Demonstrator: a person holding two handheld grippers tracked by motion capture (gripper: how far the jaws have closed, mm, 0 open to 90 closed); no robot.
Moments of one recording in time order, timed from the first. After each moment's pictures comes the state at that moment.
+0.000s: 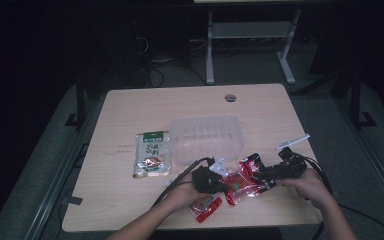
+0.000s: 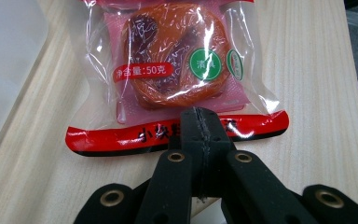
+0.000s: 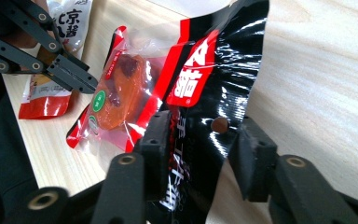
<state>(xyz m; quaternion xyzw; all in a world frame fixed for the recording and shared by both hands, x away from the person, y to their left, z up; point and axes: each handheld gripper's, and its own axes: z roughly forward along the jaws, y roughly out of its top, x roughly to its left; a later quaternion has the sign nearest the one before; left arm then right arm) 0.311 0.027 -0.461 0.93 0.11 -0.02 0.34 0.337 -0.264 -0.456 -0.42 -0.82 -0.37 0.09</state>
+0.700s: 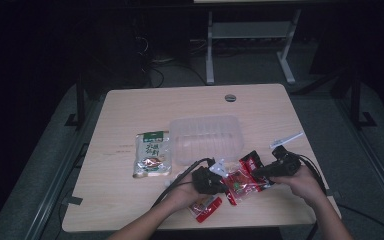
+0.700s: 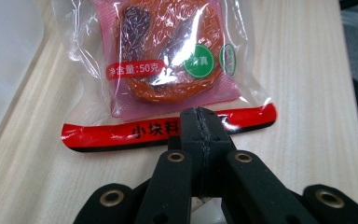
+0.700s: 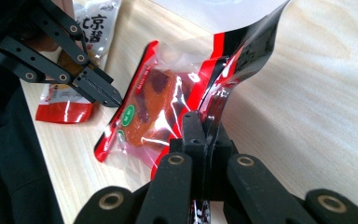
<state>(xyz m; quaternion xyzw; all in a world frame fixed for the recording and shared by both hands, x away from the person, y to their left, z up) 0.309 0.028 -0.459 0.93 0.11 -0.02 0.35 0.335 -0.244 -0.441 -0.39 -0.84 -0.37 0.09</state>
